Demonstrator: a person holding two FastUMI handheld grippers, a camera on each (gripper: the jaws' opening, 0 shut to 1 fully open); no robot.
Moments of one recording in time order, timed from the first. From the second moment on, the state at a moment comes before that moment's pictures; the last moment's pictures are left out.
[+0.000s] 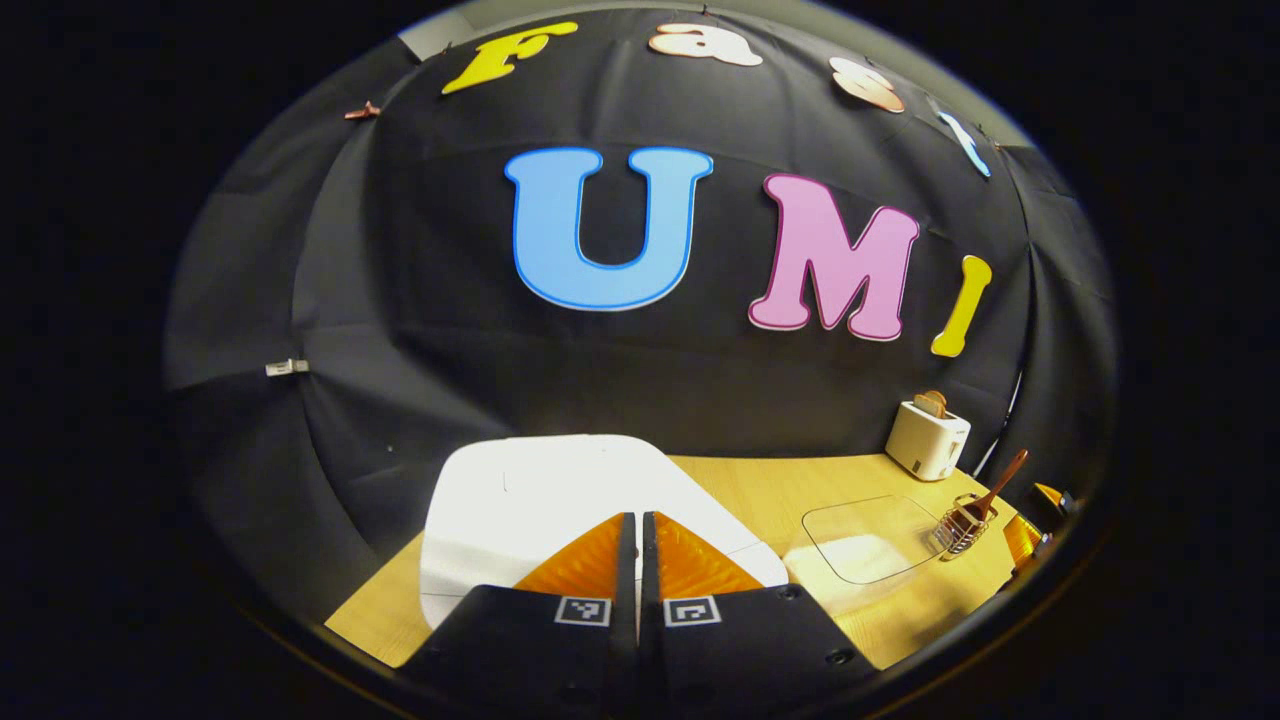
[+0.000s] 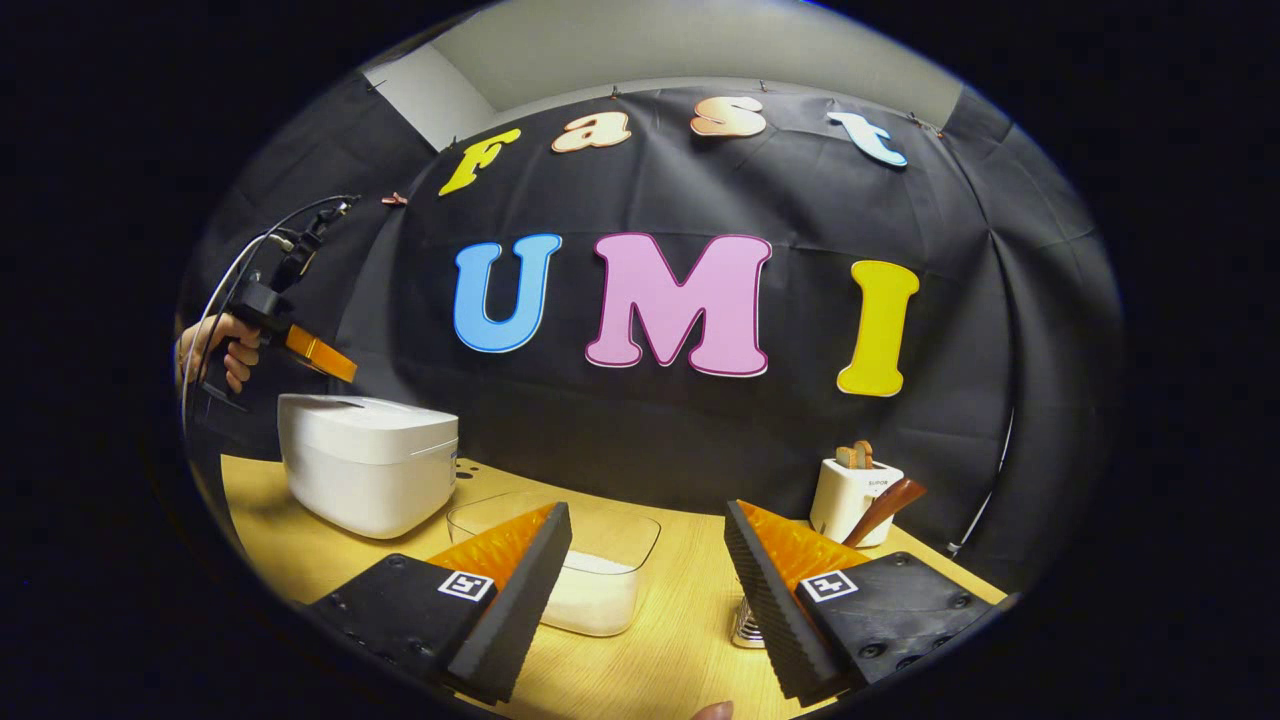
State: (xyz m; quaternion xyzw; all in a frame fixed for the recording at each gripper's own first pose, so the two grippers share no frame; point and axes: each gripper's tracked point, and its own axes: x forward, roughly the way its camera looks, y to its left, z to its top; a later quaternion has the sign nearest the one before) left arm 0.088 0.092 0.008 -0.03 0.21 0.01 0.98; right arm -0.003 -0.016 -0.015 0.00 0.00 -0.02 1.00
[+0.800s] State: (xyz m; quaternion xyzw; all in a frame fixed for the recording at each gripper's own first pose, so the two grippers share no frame) left arm 0.094 0.103 -0.033 -0.03 0.29 0.02 0.96; right arm 0.000 -0.024 -0.027 0.01 0.01 -0.02 1.00
